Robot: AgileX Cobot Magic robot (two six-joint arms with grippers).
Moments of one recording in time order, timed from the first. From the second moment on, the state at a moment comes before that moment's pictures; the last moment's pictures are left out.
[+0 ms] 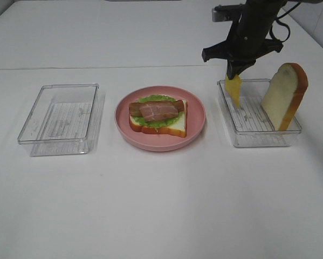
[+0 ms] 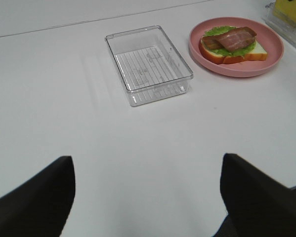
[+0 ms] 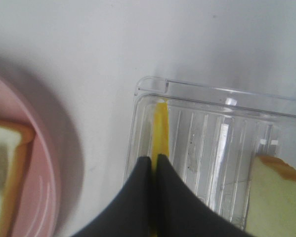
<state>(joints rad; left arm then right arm) -0.43 0.00 -0.50 0.13 1.06 -0.15 0.27 2.24 -1.91 -0.01 0.93 0.08</state>
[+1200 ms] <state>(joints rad) -0.43 0.00 -0.50 0.13 1.06 -0.15 0.34 2.33 -1.91 0.88 0.95 -0.27</state>
